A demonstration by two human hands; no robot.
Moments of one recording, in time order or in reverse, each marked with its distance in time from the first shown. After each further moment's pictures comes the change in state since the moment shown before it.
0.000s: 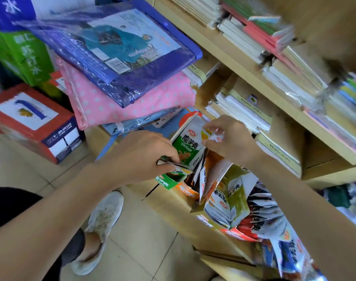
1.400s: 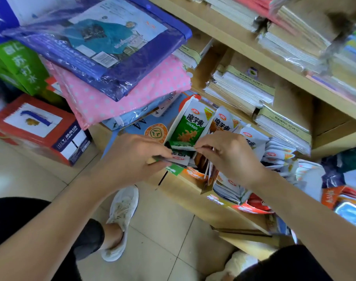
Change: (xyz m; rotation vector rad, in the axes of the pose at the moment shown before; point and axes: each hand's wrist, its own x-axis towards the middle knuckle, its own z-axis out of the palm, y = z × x) left_hand -0.030 -0.001 0.006 -0.194 0.147 0.068; right_hand -0.069 -0.019 0.033 0.075 0.140 -0.312
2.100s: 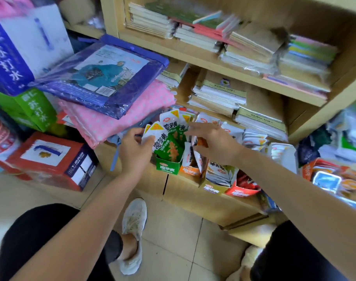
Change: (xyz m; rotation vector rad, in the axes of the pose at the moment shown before) left_hand 0.019 0.001 0.029 -0.400 0.504 -0.826; right_hand -0.004 -0.012 -0.019 -0.053 -0.137 0.204
